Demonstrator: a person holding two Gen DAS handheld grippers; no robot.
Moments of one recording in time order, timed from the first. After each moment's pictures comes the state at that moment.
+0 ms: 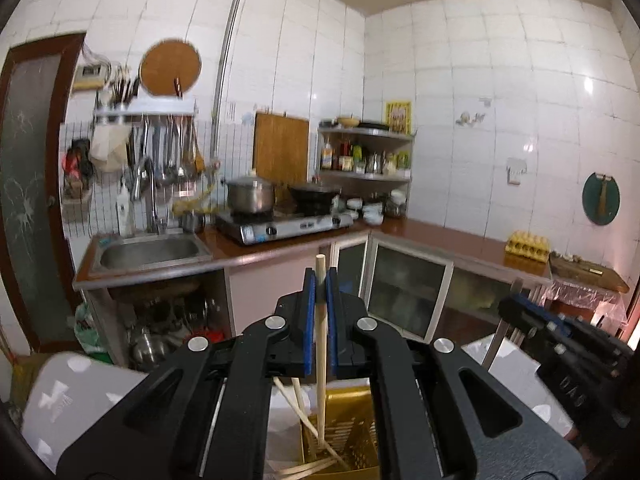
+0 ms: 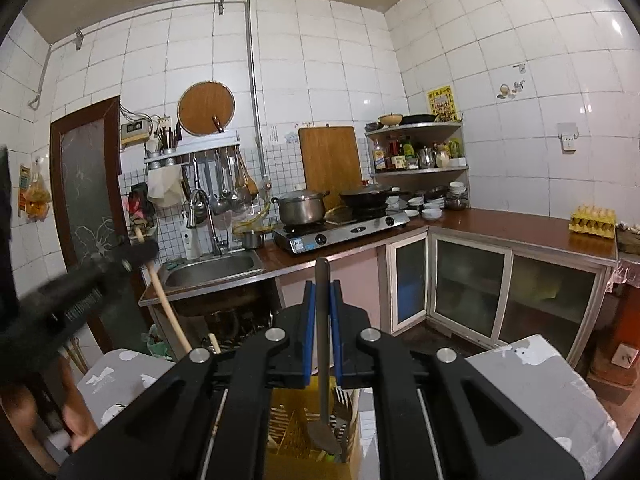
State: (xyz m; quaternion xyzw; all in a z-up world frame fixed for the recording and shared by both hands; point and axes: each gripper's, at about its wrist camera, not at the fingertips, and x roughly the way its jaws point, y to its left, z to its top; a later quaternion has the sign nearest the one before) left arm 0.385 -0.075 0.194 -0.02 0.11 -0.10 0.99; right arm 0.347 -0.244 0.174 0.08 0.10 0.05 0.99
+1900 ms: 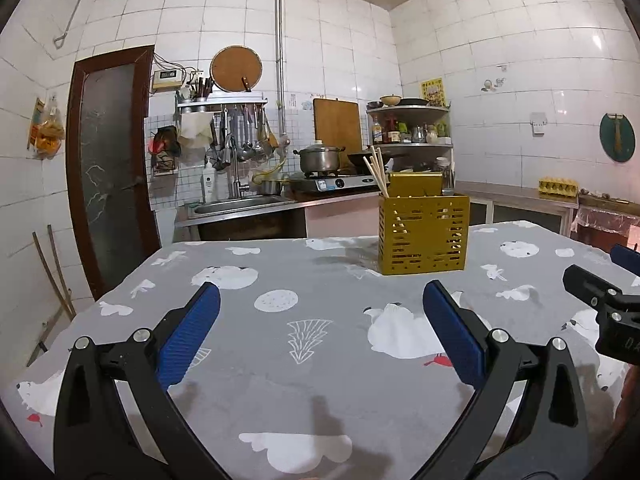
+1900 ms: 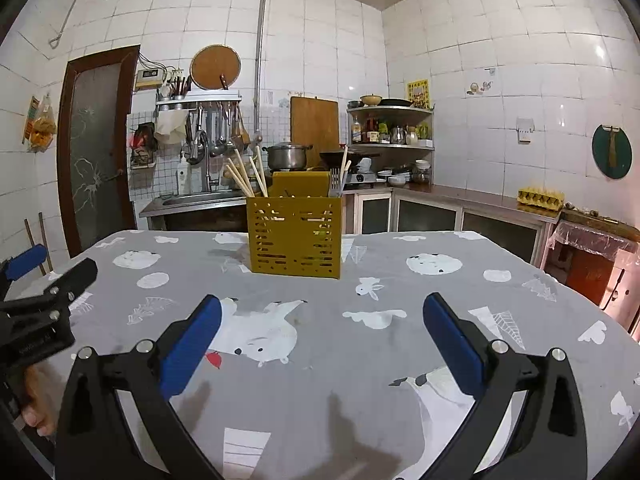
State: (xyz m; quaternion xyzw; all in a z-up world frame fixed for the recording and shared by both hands) left arm 0.085 0.010 0.014 0.04 0.10 0.01 0.99; right arm 0.064 -0.200 0.004 0.02 0.12 -0.01 0.99
